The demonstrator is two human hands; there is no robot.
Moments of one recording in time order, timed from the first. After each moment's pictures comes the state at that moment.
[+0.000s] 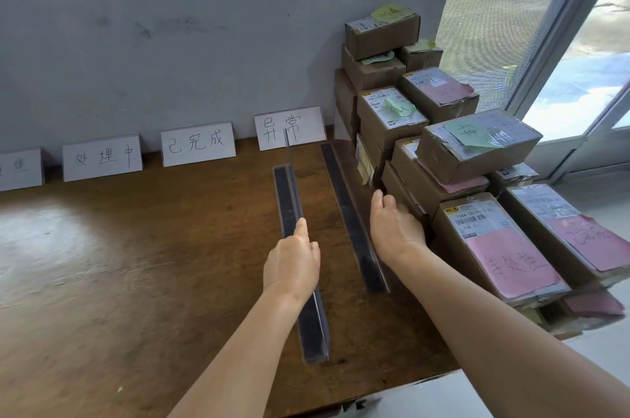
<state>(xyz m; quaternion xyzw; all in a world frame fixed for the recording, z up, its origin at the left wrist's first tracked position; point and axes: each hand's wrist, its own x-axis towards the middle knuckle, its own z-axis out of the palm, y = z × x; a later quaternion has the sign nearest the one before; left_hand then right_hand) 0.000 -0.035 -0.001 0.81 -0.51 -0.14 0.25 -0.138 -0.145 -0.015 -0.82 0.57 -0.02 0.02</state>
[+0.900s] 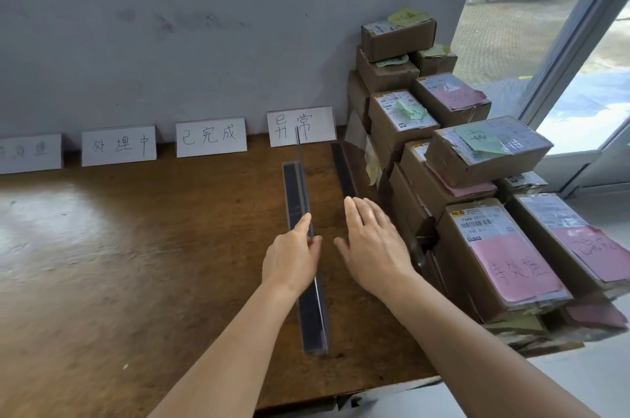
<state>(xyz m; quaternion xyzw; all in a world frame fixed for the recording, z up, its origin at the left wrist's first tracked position) 0.008 -0.028 0.000 0.79 -0.52 -0.17 0.28 -0.118 -0.092 -0.011 -0.87 0.47 -0.14 0.07</state>
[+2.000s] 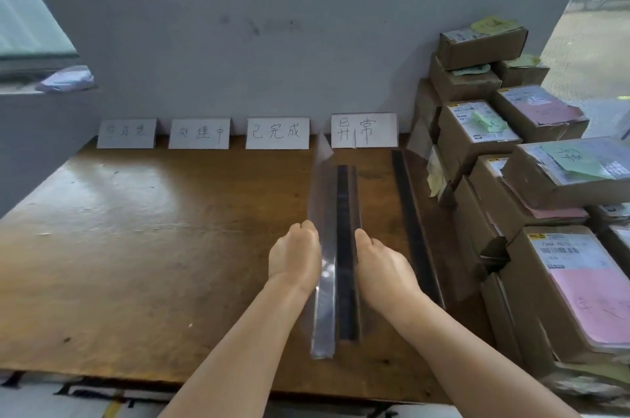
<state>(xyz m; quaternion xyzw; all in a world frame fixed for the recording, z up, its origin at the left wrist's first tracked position) 0.059 0.009 0.004 0.88 -0.45 -0.04 0.16 -0.068 -0.050 -0.005 -0.89 0.42 -0.07 0.15</state>
